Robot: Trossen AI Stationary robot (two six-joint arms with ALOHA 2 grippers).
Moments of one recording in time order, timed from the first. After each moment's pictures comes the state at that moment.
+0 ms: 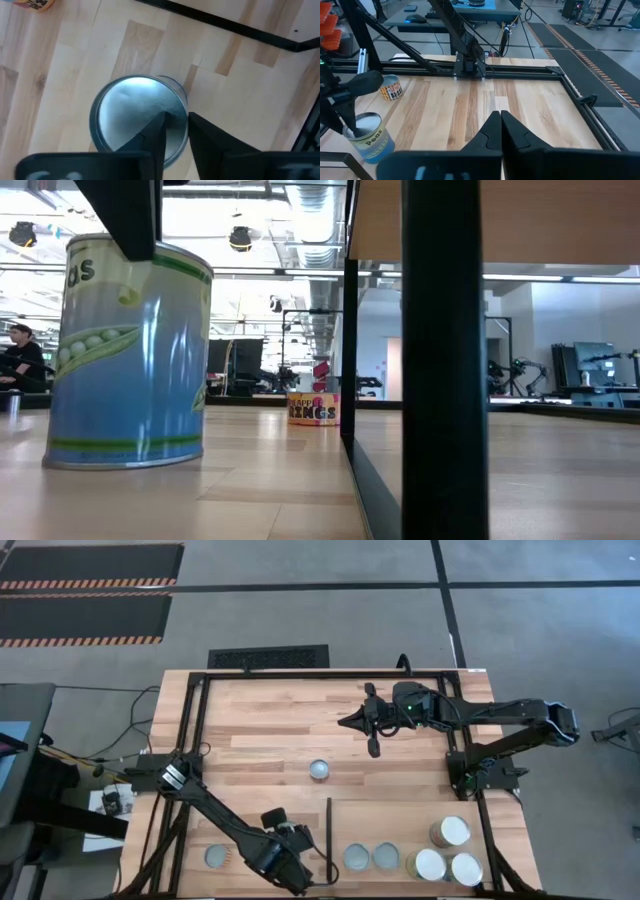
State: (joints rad) left arm -0.65 2.14 1.88 -1.25 -0.28 -0.99; right arm -0.15 1.23 0.96 0.01 -0.13 -0.08
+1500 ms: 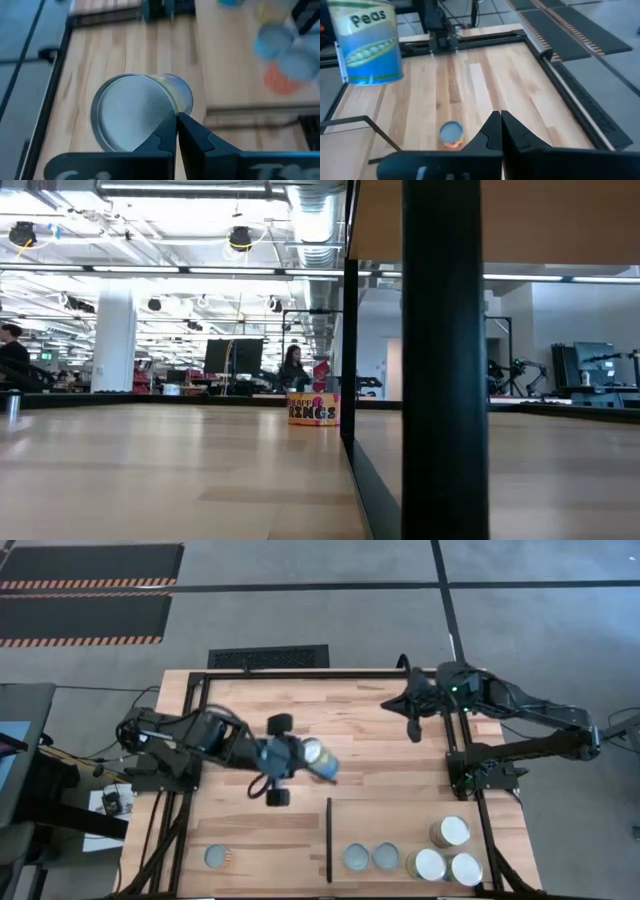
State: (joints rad) left arm -0.32 1.69 2.08 -1.23 -0.33 -0.14; right arm -0.25 0.95 1.10 -0.58 -0.07 0.00
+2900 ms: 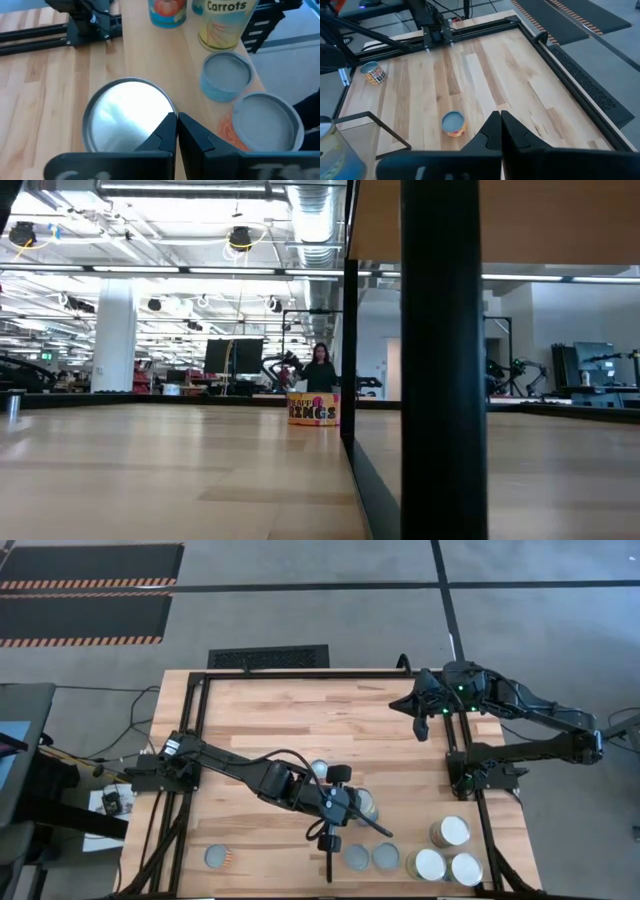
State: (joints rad) left arm -0.37 2.02 2.09 -0.80 -0.18 -0.12; right arm -0.29 0.90 1.10 -0.67 -0.08 0.08
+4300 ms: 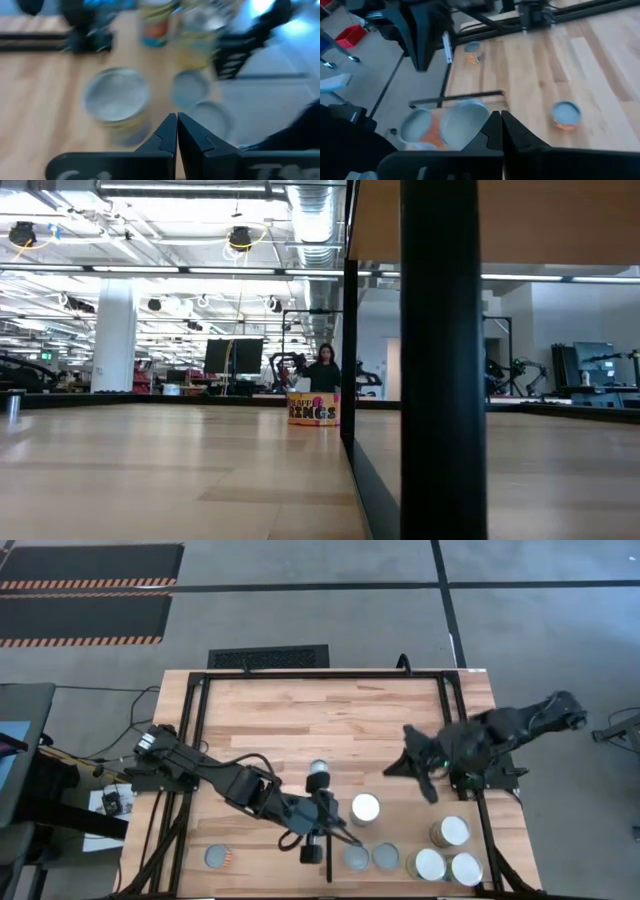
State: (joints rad) left arm -0.46 1.84 1.90 -0.68 -0.26 -0.29; right arm 0.35 1.02 1.15 -0.60 0.09 0.41
